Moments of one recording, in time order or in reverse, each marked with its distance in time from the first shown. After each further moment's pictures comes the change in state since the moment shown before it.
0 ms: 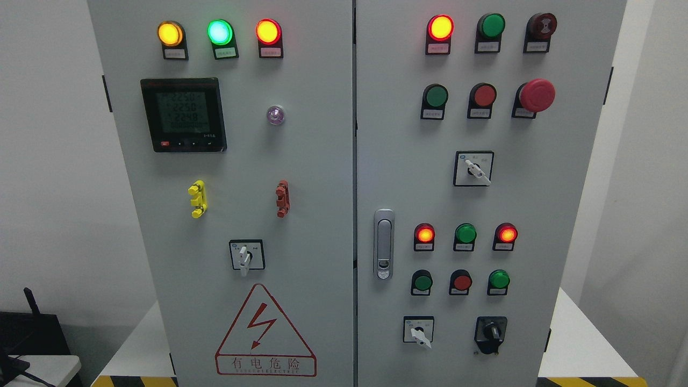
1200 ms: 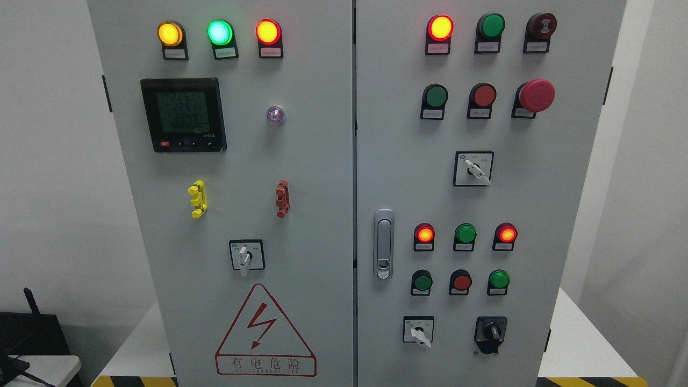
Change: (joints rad) left arm 0.082 0.025 0.076 -0.188 -0.008 0.041 0.019; right arm 0.000 0.000 0.000 0.000 0.000 0.000 0.000
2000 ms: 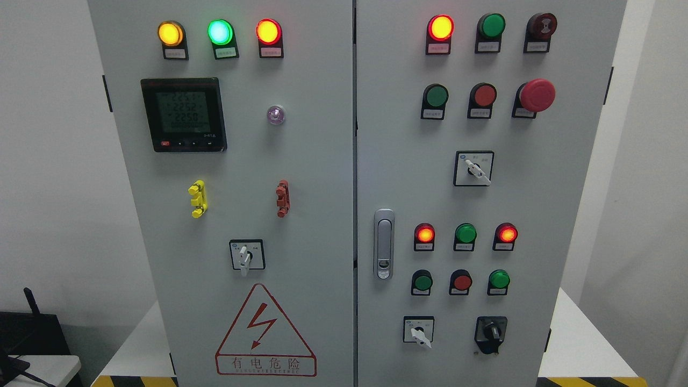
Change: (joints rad) left arm 0.101 0.021 0.390 -0.506 -0.108 -0.170 -0.017; right arm 0.000 0.000 0.000 0.000 0.000 0.000 0.000
